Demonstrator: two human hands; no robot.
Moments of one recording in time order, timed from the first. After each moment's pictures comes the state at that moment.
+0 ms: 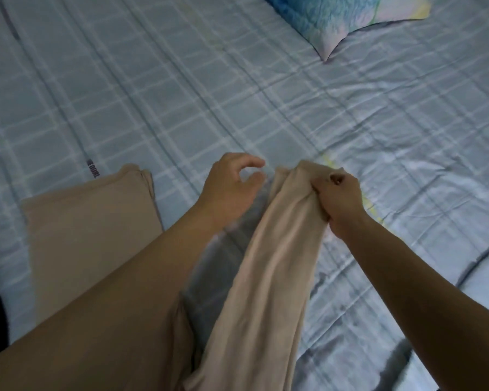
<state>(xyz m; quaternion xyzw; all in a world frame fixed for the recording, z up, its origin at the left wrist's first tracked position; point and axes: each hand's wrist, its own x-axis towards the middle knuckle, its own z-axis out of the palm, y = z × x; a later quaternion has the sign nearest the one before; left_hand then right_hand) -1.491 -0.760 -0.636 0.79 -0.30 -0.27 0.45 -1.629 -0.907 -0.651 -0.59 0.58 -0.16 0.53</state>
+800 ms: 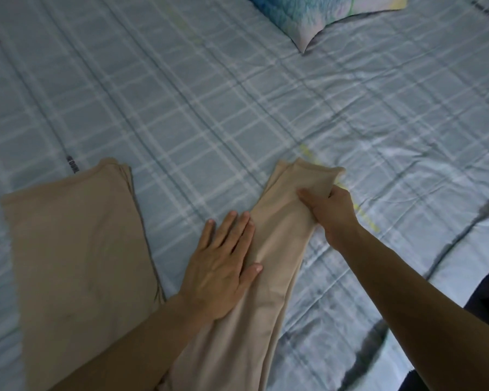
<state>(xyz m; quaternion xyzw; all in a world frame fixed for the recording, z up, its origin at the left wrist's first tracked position) -1.601 -0.683 -0.698 0.81 -0.57 -0.10 0.09 -1.688 -0.908 -0.663 -0.56 0.55 -0.15 0.60</state>
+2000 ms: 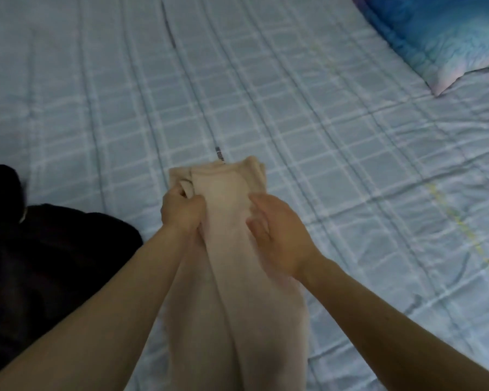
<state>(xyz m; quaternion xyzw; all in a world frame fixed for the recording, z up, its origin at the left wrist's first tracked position) -1.413 -0.529 -0.637 0.81 0.16 -0.23 0.52 -1.535 -0.674 -0.639 -0.92 0.12 0.04 0.38</state>
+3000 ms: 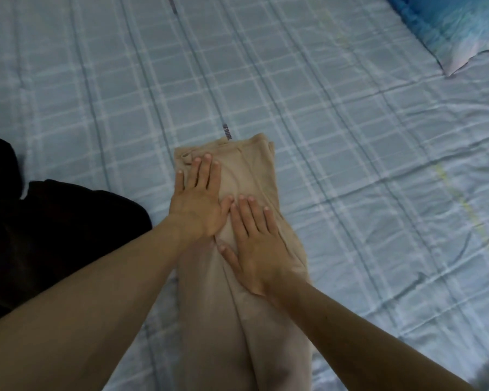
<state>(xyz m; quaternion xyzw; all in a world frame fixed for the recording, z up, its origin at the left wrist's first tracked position) -1.411 -0.506 -0.701 0.93 -0.29 -0.20 -0.01 -1.559 -0.605 -0.697 -0.98 0.04 0.11 0.13</state>
